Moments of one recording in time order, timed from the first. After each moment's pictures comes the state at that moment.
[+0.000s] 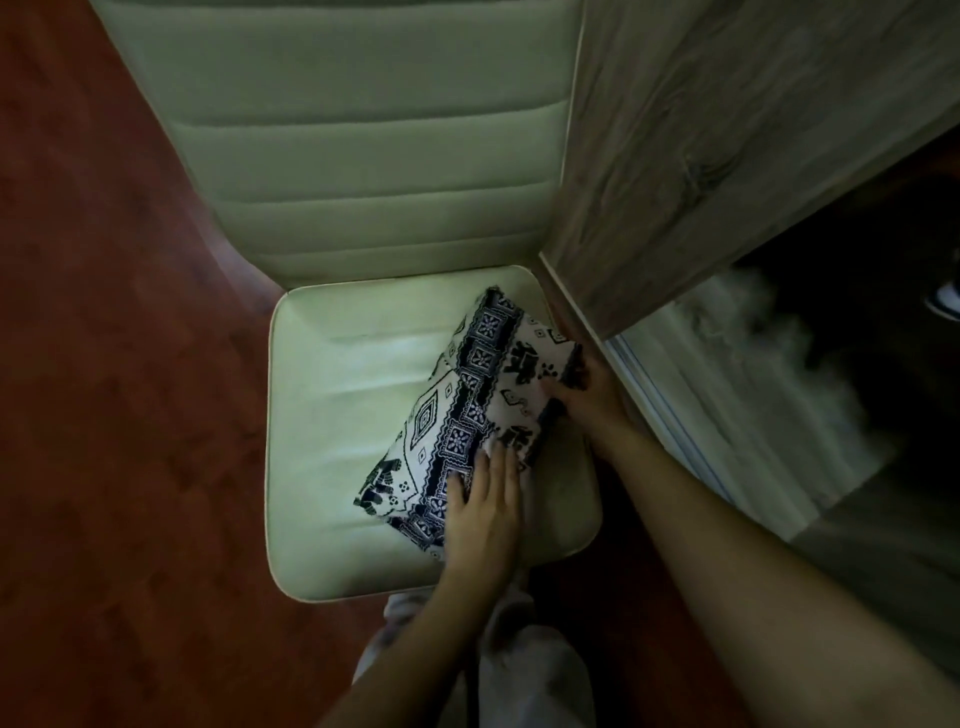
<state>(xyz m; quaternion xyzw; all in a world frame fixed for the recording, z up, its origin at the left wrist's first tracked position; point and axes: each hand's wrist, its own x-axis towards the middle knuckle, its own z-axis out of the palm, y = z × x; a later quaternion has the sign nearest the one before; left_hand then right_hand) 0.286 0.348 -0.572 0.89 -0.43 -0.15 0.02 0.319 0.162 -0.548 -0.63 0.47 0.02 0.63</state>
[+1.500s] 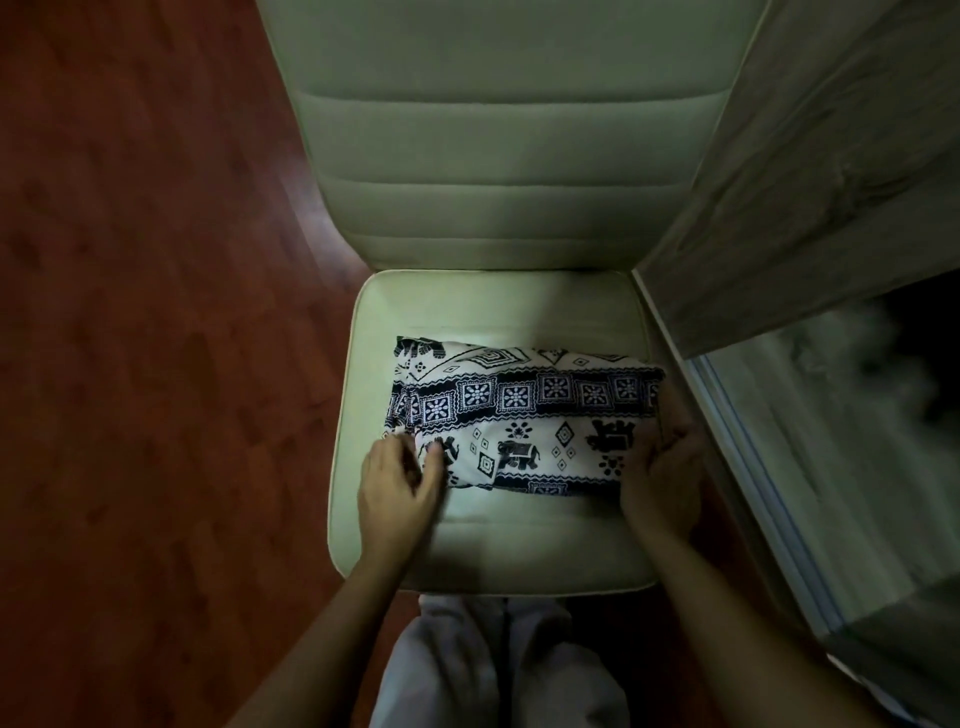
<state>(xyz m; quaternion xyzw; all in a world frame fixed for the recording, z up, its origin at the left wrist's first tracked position) 0.384 0.451 -0.577 0.93 -0.02 -0.13 0.34 0.295 0.224 -0.570 -0.73 0.59 0.02 0.35</state>
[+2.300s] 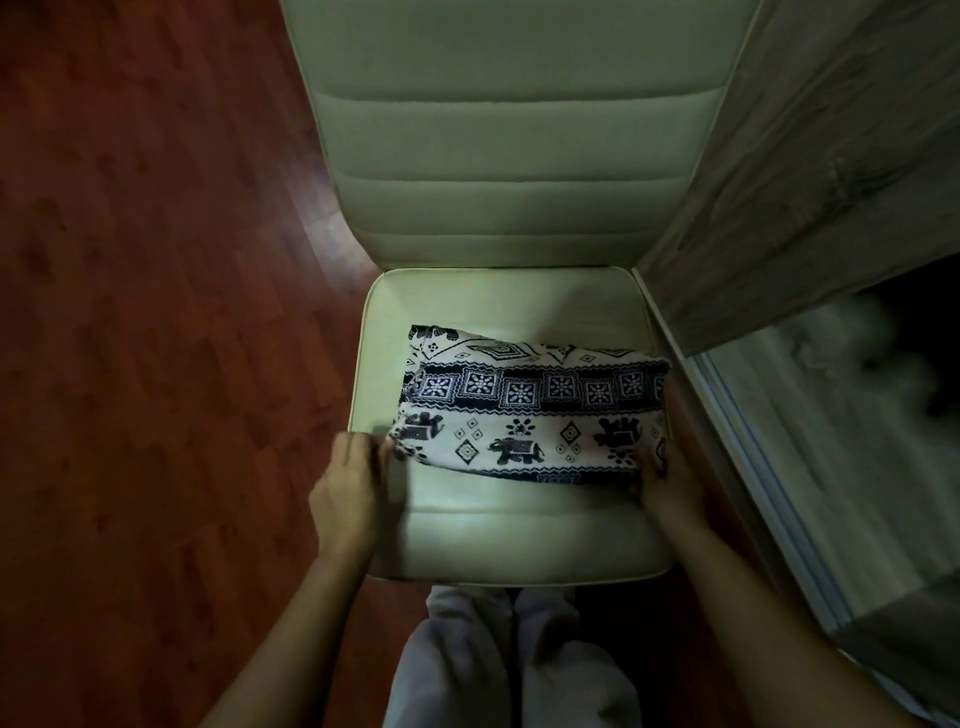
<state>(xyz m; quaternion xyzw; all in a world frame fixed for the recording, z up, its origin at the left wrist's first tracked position) 0.393 0.492 -0.566 0.97 -0.10 -0.05 0.19 0.270 0.208 -0.581 -0.68 0.54 0.11 0.48</state>
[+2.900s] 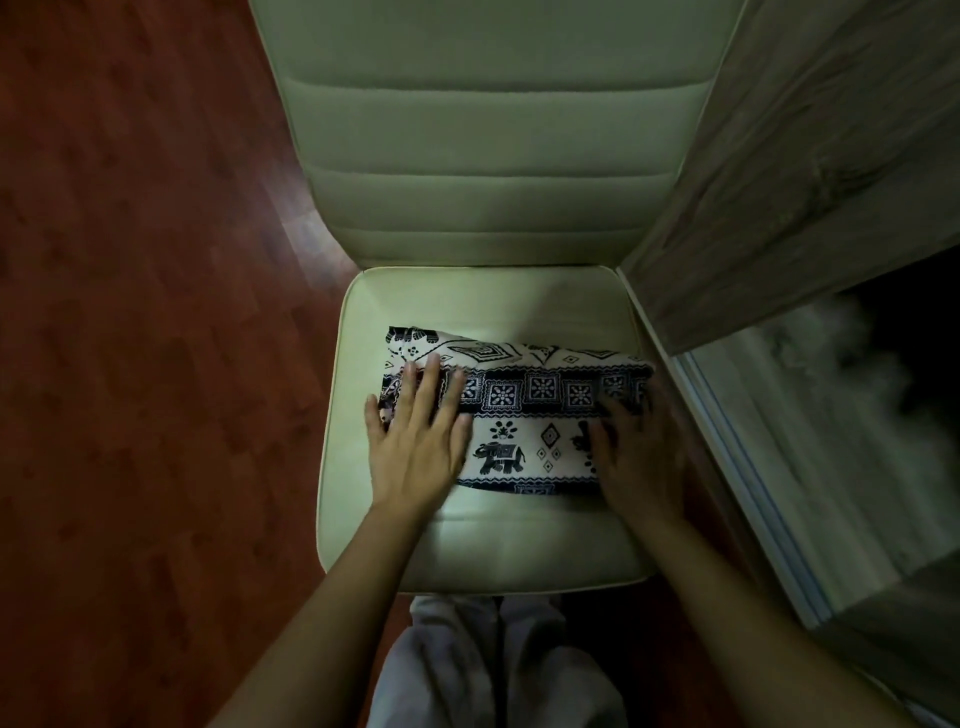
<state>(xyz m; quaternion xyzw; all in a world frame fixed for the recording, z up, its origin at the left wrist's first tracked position) 0.405 0.418 -0.573 0.96 -0.23 -0.12 0.07 0.290 0.214 -0.580 -0.90 0.36 0.09 0.23</state>
